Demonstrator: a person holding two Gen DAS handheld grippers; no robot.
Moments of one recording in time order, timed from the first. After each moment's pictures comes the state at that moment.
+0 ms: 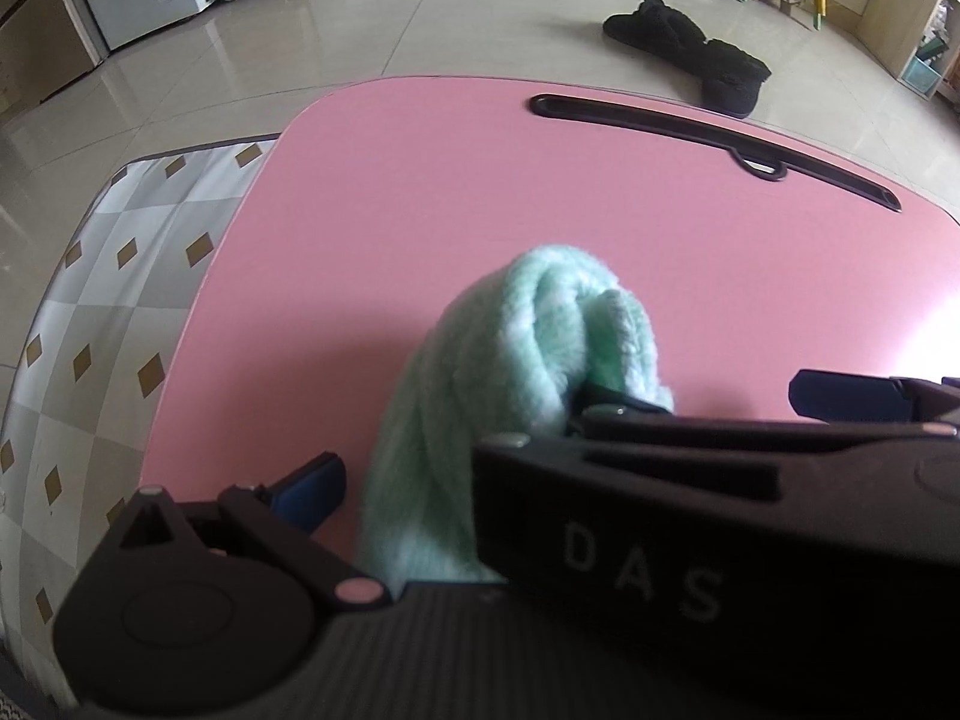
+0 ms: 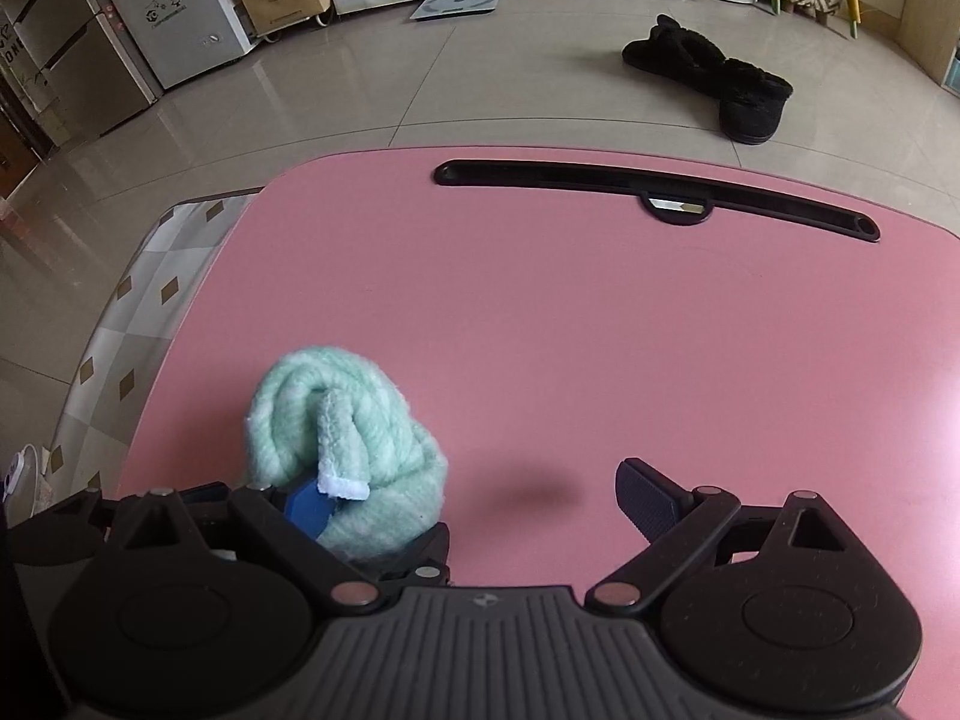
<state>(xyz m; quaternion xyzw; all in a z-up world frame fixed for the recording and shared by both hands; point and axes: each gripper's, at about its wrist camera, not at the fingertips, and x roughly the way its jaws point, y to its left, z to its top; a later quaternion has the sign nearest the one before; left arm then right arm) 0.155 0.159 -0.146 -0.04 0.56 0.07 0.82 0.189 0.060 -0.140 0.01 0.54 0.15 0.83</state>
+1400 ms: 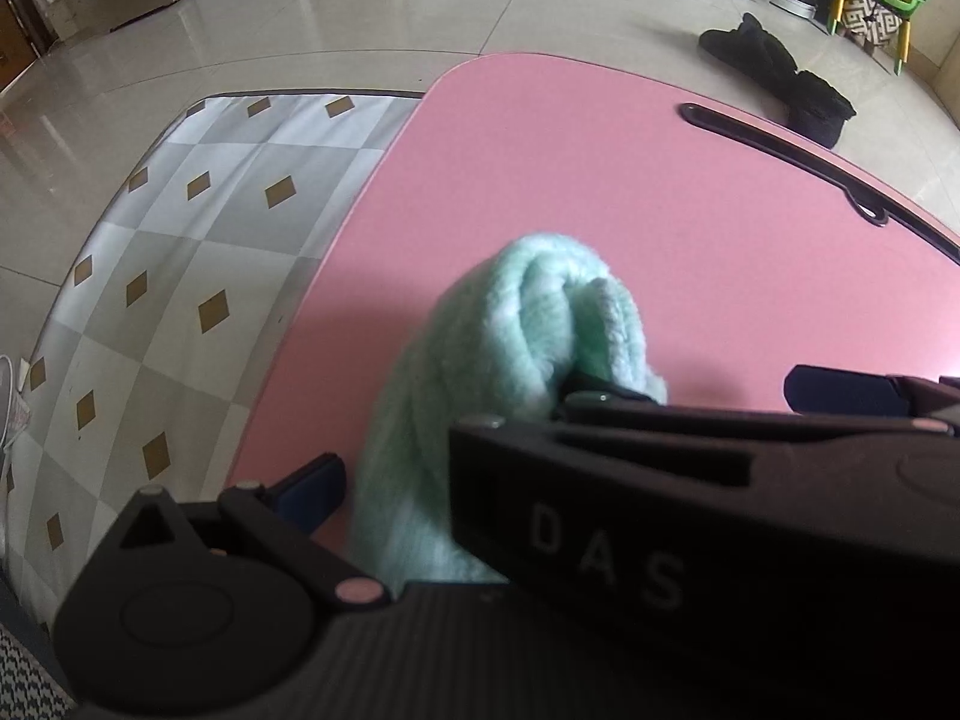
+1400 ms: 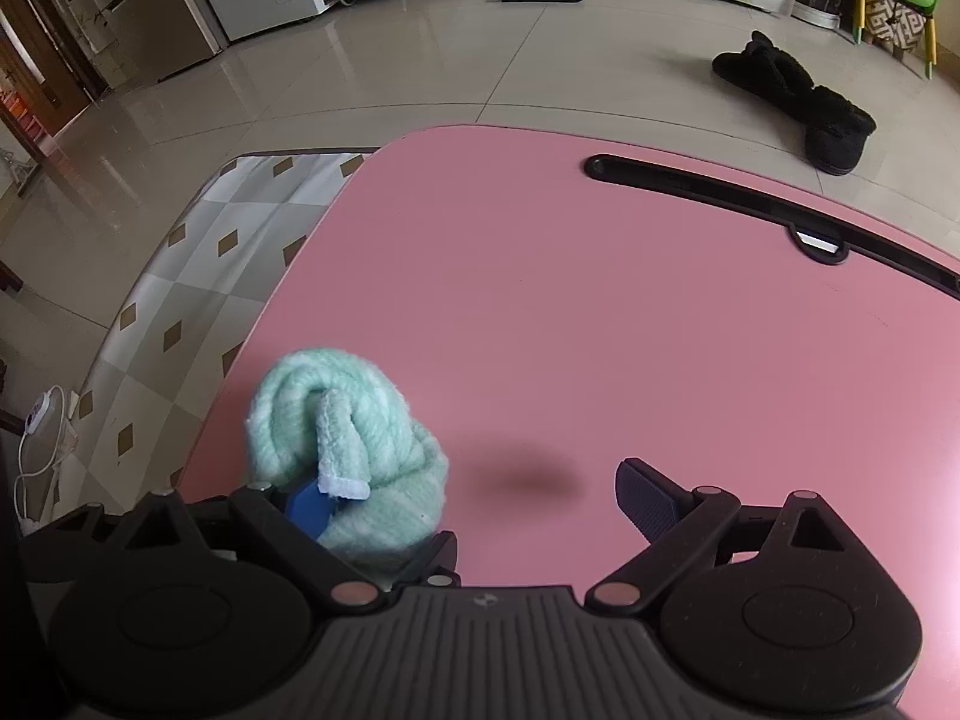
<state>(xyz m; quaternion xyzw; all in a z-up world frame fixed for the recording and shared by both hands) 0.137 0.217 -0.145 -0.09 0.57 0.13 0.81 0.183 0.121 -0.139 -0.03 0.54 0.21 0.81</state>
